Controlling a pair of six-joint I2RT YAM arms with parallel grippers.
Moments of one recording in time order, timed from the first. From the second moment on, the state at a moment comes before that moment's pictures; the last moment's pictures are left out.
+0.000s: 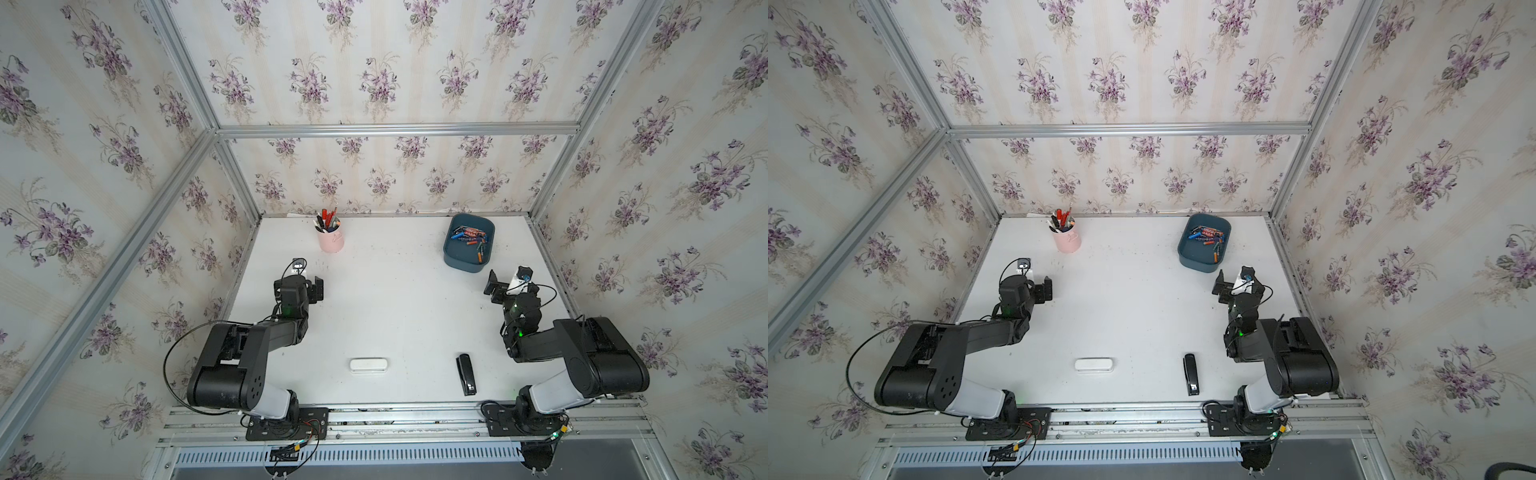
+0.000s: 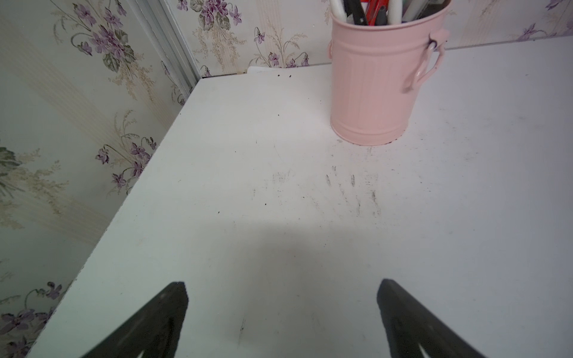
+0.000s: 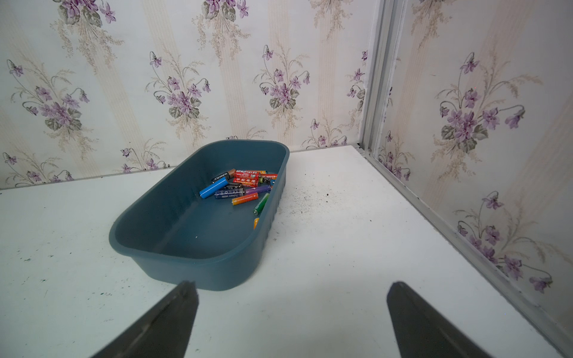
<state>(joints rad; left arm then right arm) -0.05 1.50 0.44 0.61 -0.28 0.06 0.08 1.54 0.21 1.21 0.22 0.07</state>
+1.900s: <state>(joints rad) -0.14 1.24 0.93 -0.51 0.01 -0.25 0.42 2.11 1.67 -0.67 -0.16 0.19</state>
